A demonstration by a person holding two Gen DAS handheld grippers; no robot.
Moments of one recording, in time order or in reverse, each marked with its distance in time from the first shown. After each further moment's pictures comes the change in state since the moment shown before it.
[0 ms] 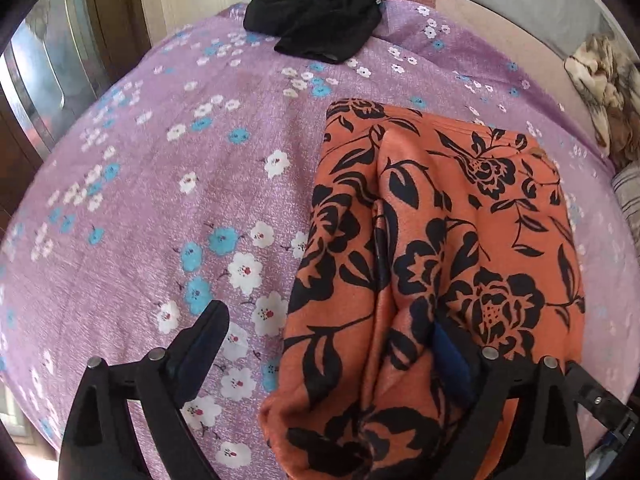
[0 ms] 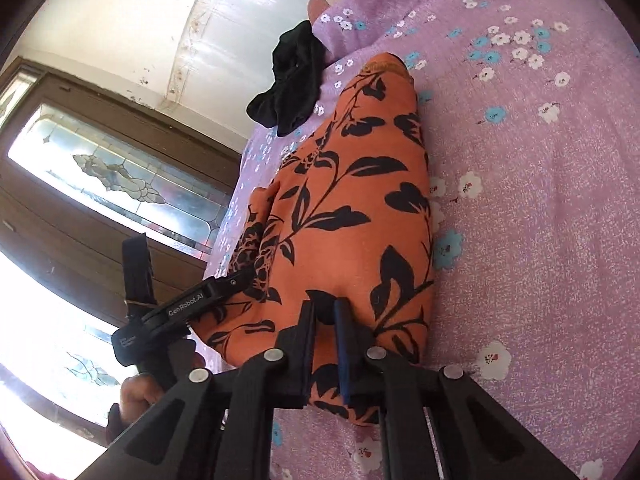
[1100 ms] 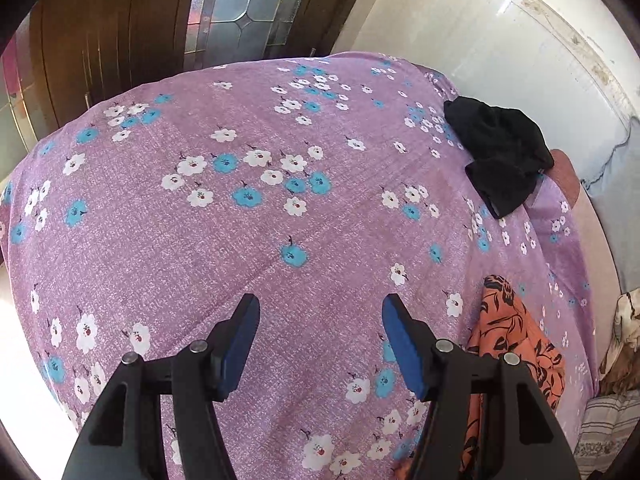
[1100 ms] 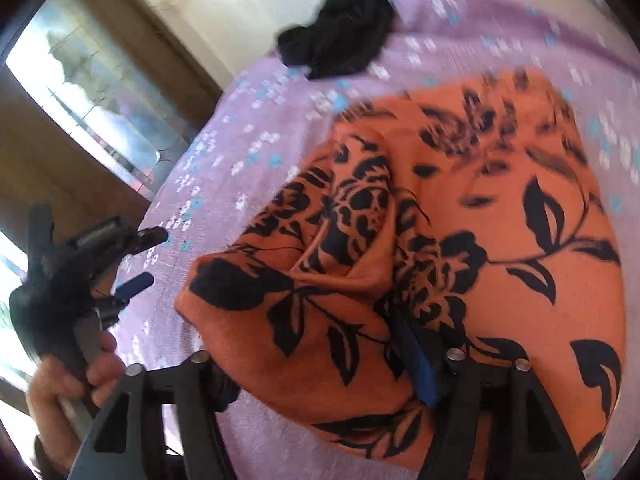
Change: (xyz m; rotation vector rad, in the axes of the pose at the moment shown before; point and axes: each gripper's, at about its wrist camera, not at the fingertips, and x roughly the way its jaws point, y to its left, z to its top) left arm -0.033 0.174 -0.002 -0.678 -0.123 0.021; right arm 0.112 0.135 0.014 -0.292 0.113 -0.259
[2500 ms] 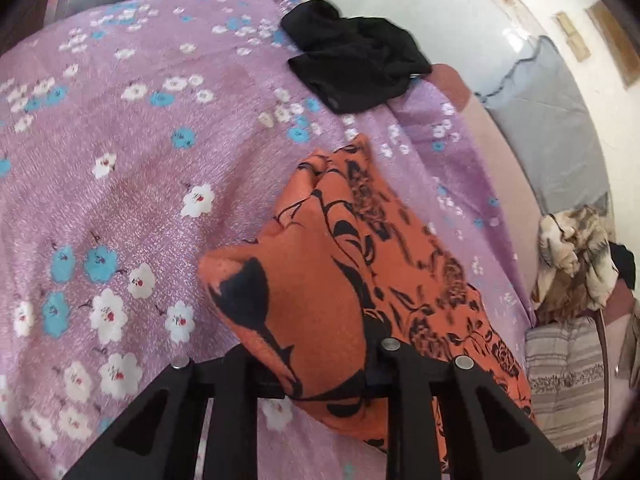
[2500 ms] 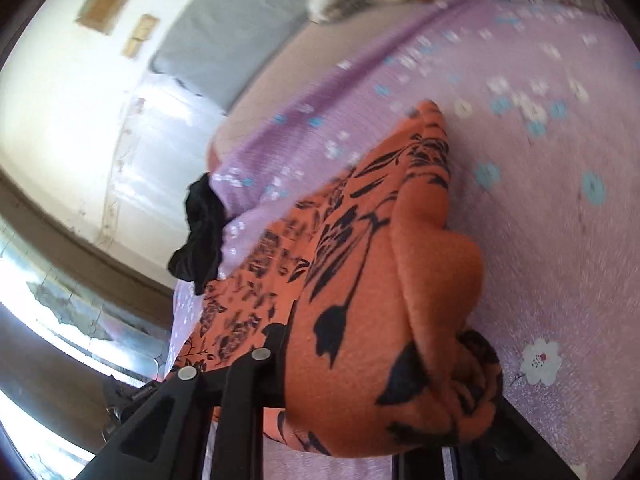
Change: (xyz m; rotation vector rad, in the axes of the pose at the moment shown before) left arm 0.044 -0.156 -0.076 0.164 0.150 -0.376; right arm -0.163 -0.276 -0.049 0.561 -0.457 -0.017
